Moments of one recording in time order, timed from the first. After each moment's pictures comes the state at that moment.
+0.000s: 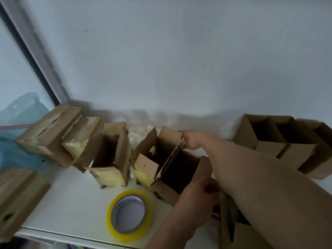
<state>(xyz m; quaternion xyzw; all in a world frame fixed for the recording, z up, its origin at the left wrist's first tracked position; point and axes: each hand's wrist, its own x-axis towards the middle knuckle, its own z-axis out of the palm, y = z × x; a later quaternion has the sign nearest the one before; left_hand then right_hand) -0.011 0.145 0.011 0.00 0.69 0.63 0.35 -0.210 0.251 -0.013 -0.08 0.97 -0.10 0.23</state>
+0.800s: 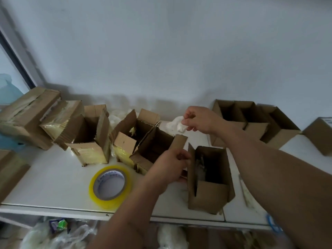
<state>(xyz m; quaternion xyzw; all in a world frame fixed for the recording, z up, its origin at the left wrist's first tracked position) 0.000 0.144 0.025 0.04 0.73 0.62 0.30 -0.090 0.318 0.063 -0.01 0.94 -0.35 0.06</state>
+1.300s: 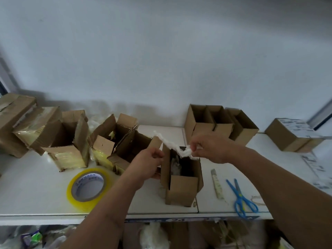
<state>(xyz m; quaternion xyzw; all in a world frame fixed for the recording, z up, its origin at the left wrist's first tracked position) 0.003 0.149 0.019 0.04 0.76 0.60 0.25 0.034 0.365 0.093 -0.09 0.99 -0.04 0.09</state>
